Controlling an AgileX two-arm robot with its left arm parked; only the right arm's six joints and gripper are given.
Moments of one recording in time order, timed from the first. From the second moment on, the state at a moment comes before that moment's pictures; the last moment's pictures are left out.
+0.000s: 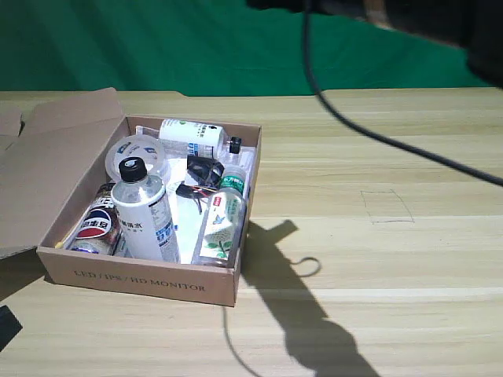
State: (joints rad) arm 0.55 1.37 -1.24 -1.74 0.07 1.66
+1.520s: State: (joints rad) arm 0.05 0.52 -0.22 -1.73 0.16 1.71
